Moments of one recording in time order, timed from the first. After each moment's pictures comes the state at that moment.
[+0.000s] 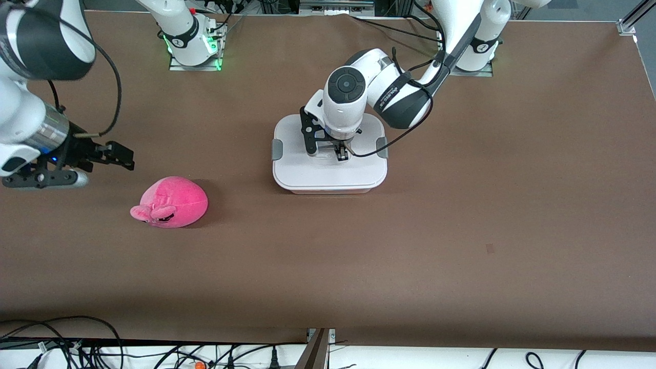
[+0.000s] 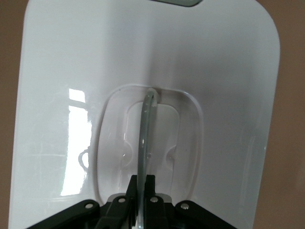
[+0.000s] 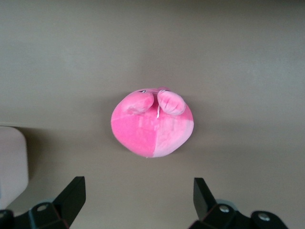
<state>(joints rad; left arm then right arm) -0.57 0.54 -0.24 -1.53 0.01 2.02 0.65 0.07 0.22 0.02 -1.57 -0.01 1.77 0.04</state>
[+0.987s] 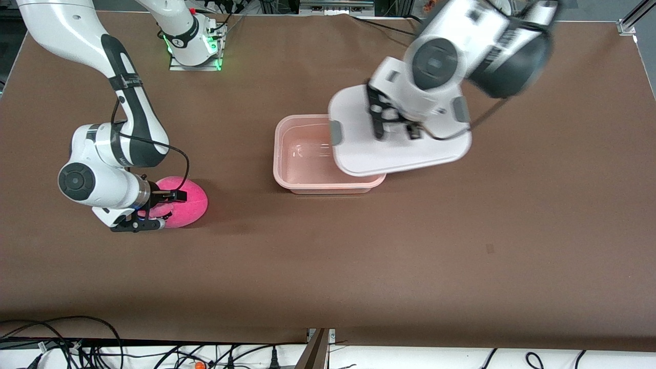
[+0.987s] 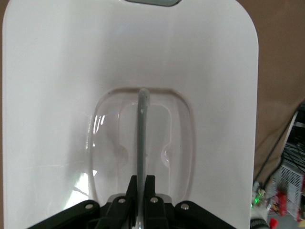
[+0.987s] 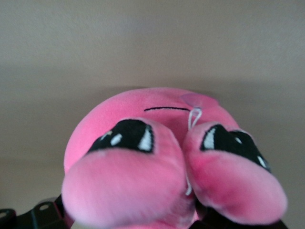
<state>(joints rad) -0.28 0.35 -0.25 -1.37 -0.01 1.35 0.81 0.08 0.52 0.02 -1.72 -0.01 2.08 0.04</state>
